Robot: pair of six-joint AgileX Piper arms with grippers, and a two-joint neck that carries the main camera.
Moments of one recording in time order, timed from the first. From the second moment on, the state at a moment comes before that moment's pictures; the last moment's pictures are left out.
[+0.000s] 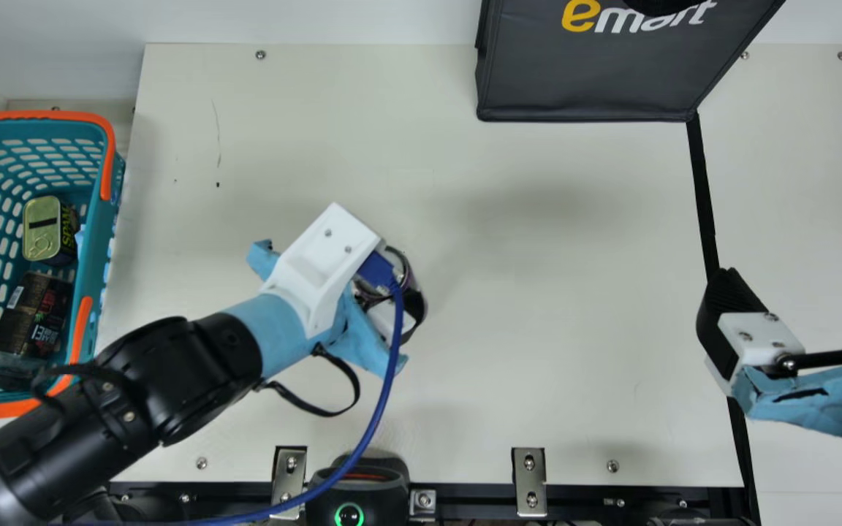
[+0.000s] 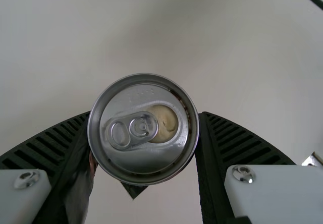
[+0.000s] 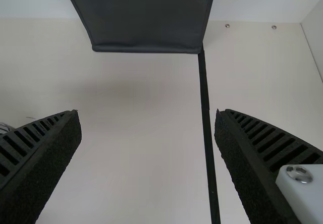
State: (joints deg) left arm -52.2 76.8 -57.2 6.1 35.2 -16.2; right arm 0.7 42.6 -69.8 -0.8 69.5 0.0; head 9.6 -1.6
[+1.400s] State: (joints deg) left arm -59.9 97.2 -73.6 22.3 36.6 -35.5; right arm 0.7 42.6 -69.8 -0.8 69.5 0.0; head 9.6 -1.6
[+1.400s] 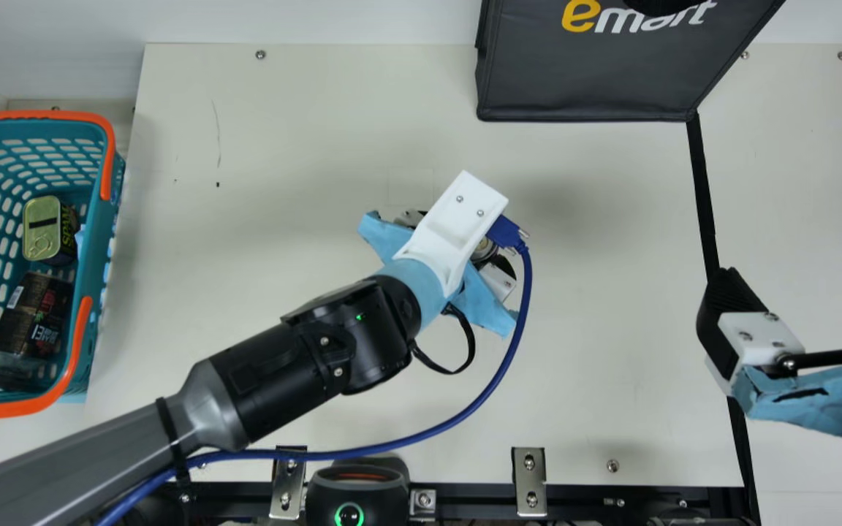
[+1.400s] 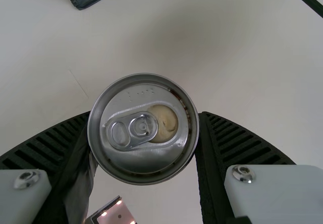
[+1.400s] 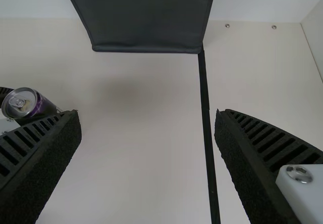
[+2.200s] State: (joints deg) left arm -60.6 95.0 -69.1 22.3 39.0 -31.1; right arm 0.7 42.6 -69.8 -0.8 69.5 0.0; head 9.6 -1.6
